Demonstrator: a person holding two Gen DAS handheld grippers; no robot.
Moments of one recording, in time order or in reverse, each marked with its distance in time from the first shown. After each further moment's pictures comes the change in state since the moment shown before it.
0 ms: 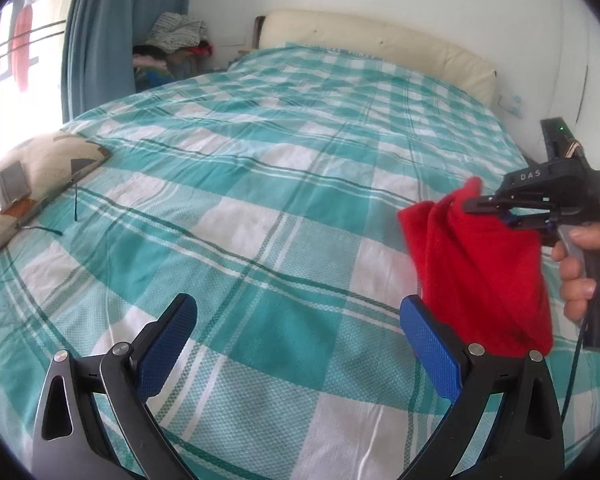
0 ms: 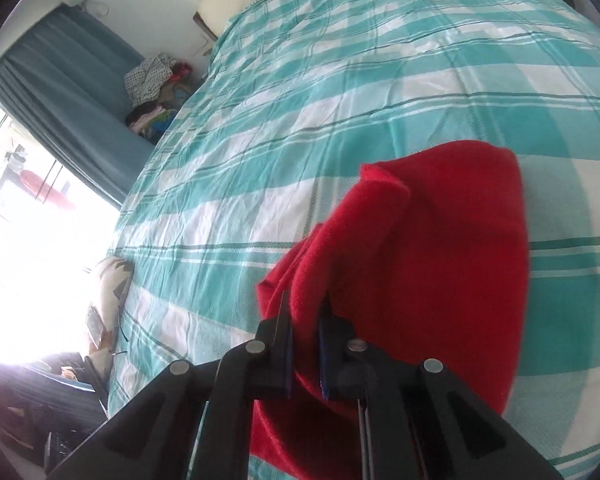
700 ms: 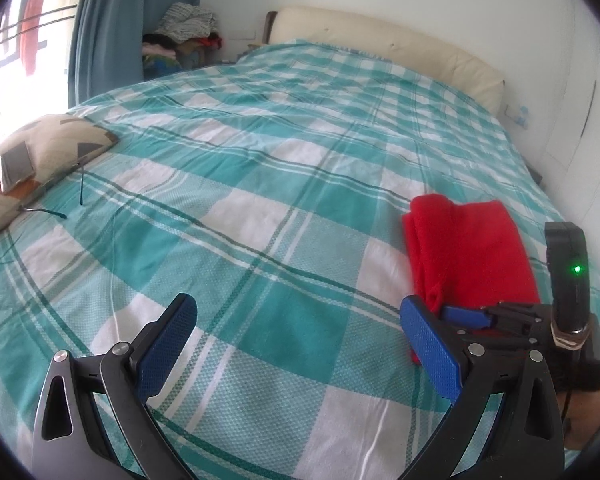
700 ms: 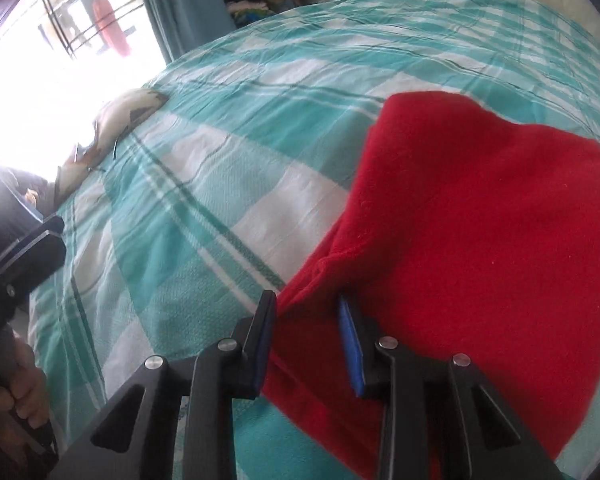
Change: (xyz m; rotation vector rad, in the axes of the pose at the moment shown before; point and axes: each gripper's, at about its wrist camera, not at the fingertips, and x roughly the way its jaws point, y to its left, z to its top) left arm -0.002 0.012 -0.002 -0.053 0.011 -0.005; right arm 0.038 0.045 -0.133 -0.620 0.075 -0.133
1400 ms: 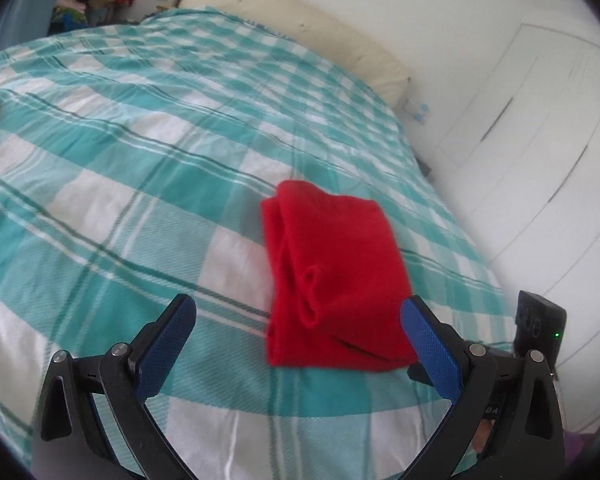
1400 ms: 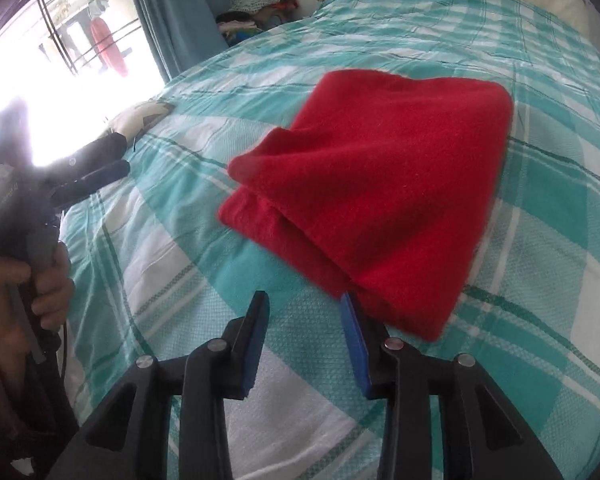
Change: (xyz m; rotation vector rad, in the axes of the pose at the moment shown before) left arm 0.025 -0.047 0.028 -0.028 0.141 -0.528; right arm -0.110 -0.063 -0.089 0.175 -0.119 0.018
